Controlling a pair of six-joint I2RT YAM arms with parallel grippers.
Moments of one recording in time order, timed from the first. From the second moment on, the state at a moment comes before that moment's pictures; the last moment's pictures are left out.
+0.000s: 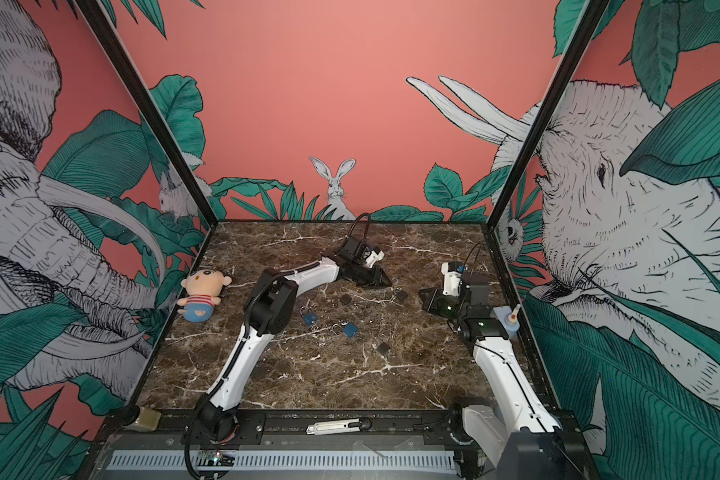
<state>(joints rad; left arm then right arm) -0.64 2.46 1.93 -0.34 0.69 -0.54 0.06 1.00 0.65 -0.27 -0.49 0.42</state>
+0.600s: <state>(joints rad) -0.53 1.84 1.45 -0.17 0.64 -0.55 0.18 1.45 0.83 -0.26 -0.26 0.28</state>
